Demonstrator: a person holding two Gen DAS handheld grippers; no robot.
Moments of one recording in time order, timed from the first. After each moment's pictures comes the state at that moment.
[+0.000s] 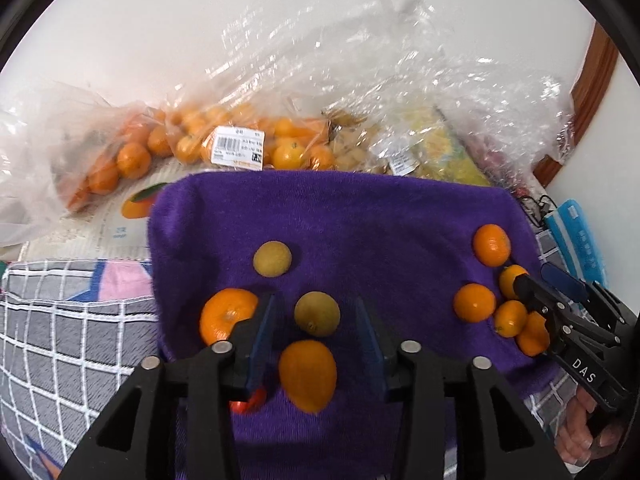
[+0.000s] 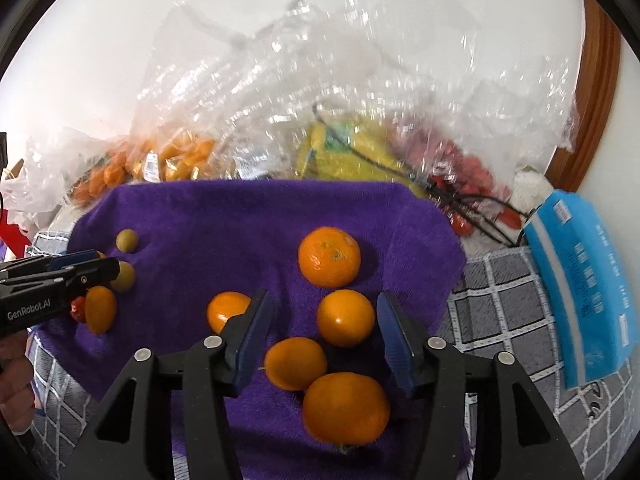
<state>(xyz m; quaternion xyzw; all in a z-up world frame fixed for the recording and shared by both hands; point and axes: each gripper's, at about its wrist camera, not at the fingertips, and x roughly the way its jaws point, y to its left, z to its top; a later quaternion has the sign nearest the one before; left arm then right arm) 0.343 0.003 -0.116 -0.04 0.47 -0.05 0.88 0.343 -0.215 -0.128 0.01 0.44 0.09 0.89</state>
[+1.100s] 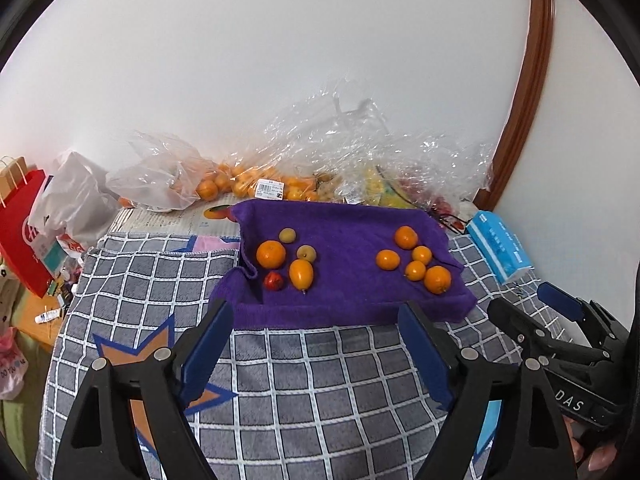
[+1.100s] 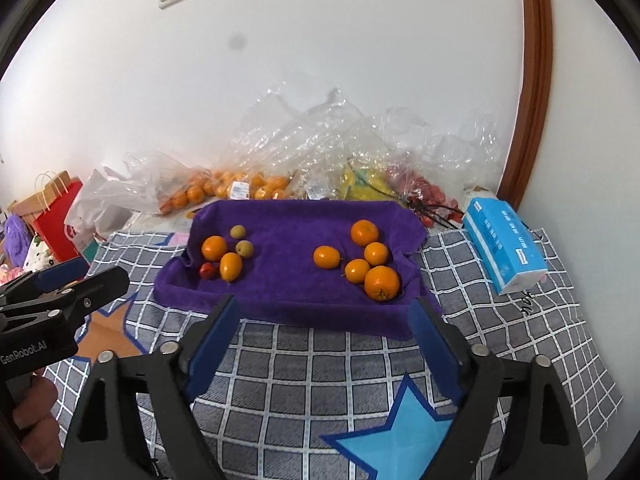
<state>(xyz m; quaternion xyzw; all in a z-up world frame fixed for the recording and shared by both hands) 0.140 0.018 -0.006 -0.06 0.36 -0.04 0.93 0.159 -0.191 -0.011 0.02 0.38 0.08 0.92</state>
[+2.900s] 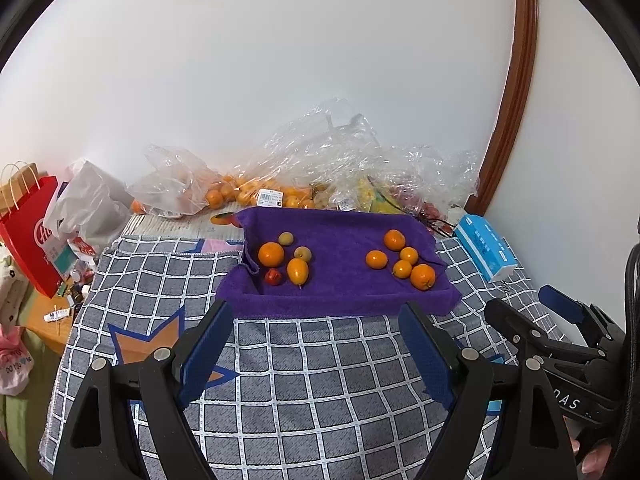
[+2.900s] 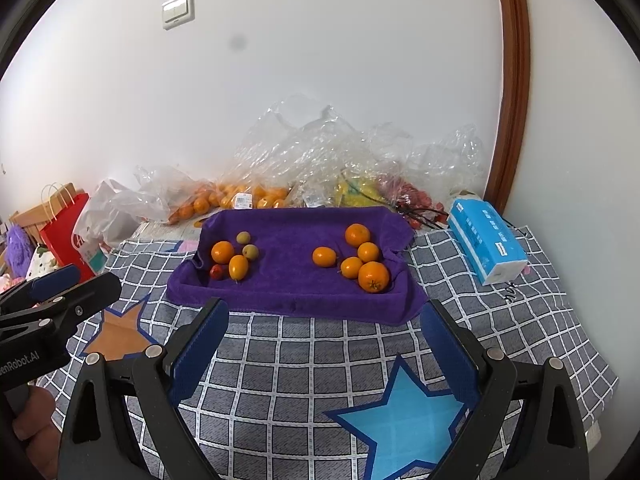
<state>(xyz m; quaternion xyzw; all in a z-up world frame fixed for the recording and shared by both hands) 0.100 0.011 0.011 -0.05 0.34 -0.04 0.94 0.124 -0.198 0.005 0.03 0.36 0.07 0.93</state>
